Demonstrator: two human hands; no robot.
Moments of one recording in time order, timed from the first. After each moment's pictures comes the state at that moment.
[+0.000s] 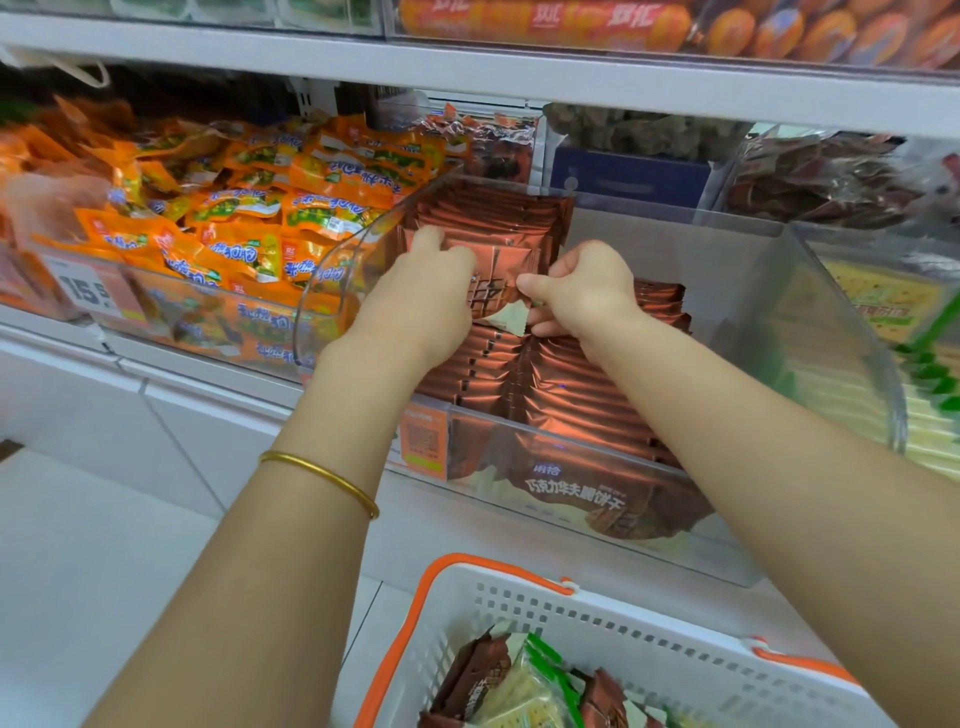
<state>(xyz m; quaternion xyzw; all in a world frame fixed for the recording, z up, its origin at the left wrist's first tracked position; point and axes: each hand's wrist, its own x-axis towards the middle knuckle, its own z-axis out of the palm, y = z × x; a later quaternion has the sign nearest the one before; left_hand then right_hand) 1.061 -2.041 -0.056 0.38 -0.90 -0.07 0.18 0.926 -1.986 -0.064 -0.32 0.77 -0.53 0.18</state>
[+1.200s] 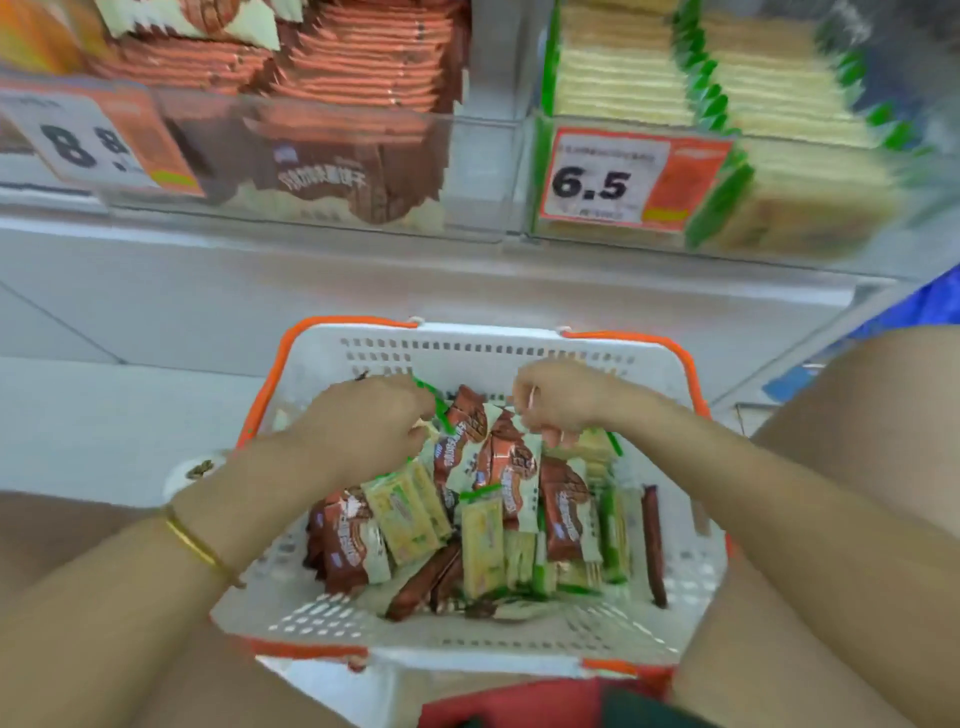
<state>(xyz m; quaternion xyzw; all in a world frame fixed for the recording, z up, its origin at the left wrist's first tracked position) 1.112 -1.819 -0.203 0.16 -0.96 -0.09 -0.19 0.949 -1.697 -0.218 -0.40 0.82 -0.05 0.41</state>
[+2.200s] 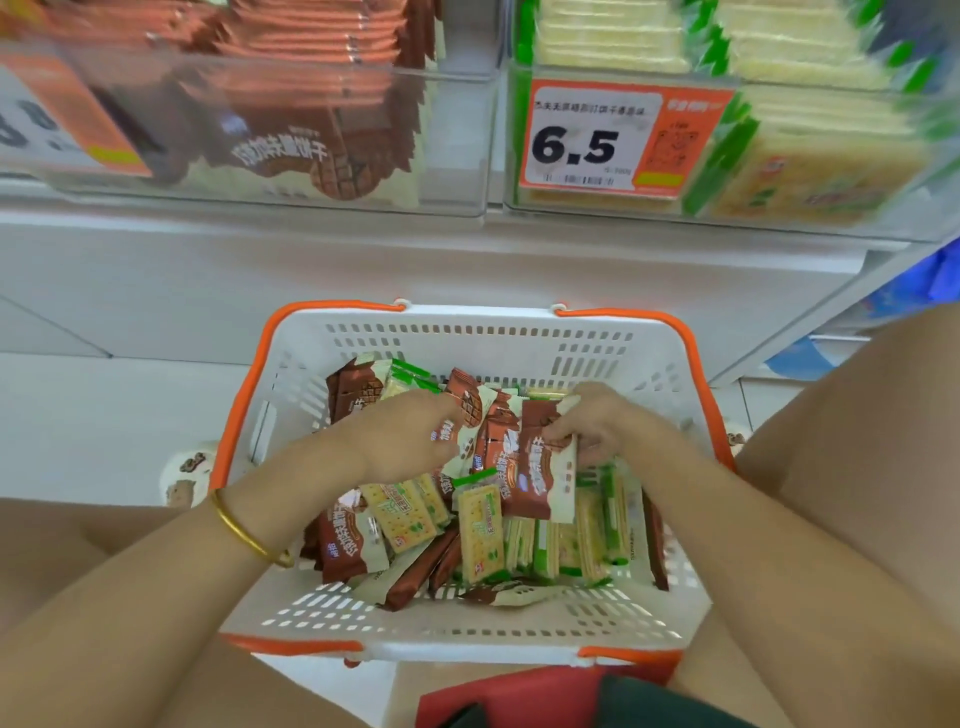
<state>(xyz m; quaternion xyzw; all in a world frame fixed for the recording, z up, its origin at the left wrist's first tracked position) 1.094 -1.801 -0.236 0.17 -0.92 -0.26 -0.25 0.922 -1.660 -0.314 -0.02 0.80 -0.30 0.53</state>
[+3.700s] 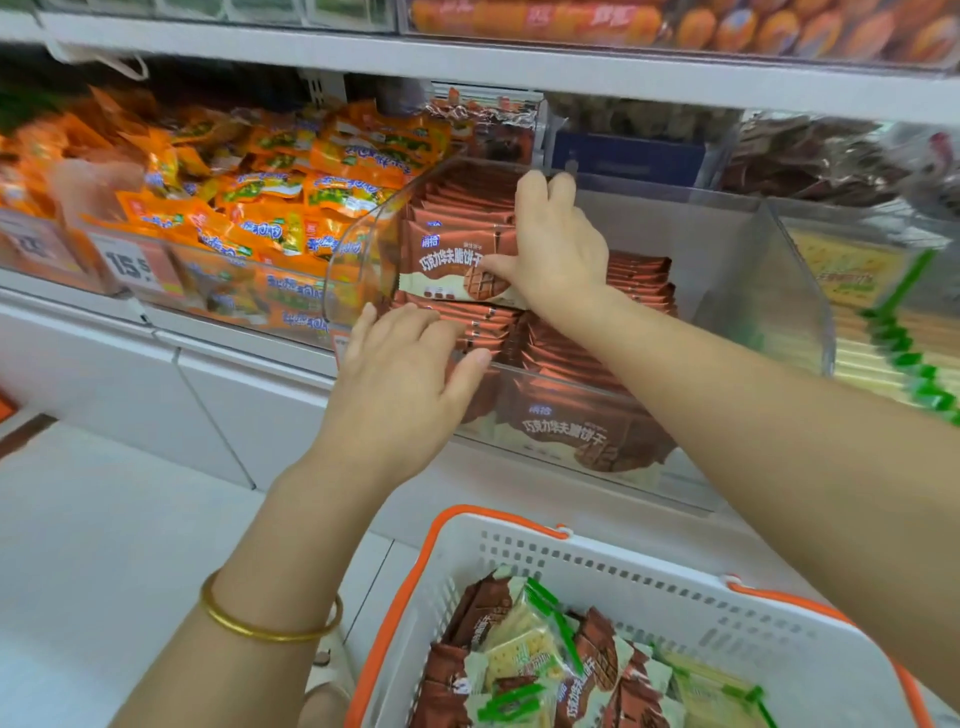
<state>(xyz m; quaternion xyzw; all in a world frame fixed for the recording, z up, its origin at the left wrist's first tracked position) 1.131 -1.970 -0.098 0.34 -0.91 -0.04 0.25 0.955 -1.979 -0.054 -0.51 0.81 -0.22 -0.18</state>
